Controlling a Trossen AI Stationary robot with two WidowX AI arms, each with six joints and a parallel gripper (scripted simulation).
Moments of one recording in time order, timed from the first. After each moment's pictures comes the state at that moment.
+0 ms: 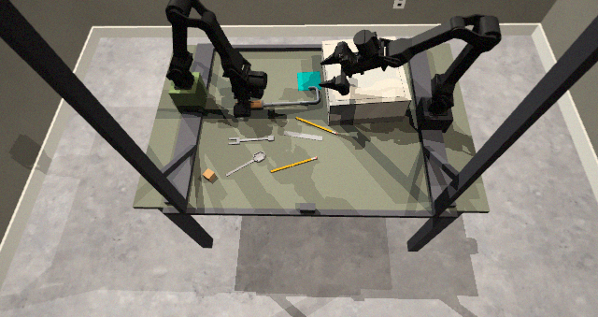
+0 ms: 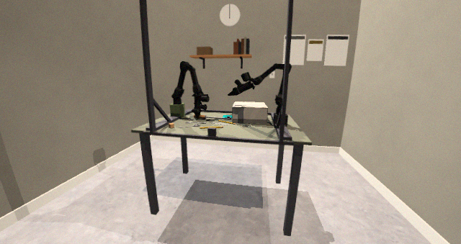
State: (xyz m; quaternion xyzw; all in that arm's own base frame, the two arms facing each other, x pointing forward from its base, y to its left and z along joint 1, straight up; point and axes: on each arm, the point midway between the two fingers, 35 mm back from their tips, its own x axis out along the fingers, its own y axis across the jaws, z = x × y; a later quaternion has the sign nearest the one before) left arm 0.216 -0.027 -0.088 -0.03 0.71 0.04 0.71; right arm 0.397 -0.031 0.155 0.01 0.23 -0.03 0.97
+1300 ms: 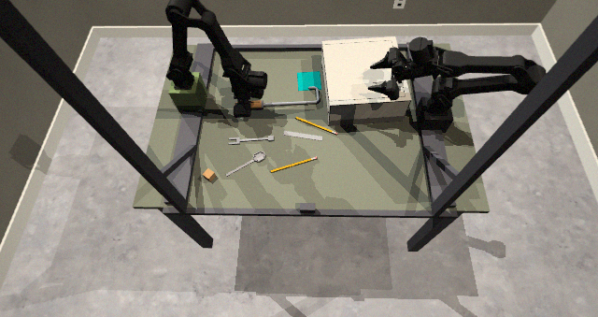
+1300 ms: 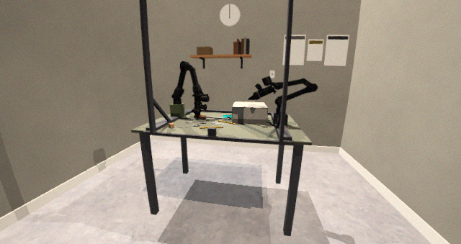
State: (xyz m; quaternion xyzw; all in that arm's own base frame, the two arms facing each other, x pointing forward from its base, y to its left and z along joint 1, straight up) left arm 0.216 -0.027 -0.088 -0.03 0.71 0.04 0.71; right arm 0.228 -0.040 0.125 0.01 0.23 -0.07 0.97
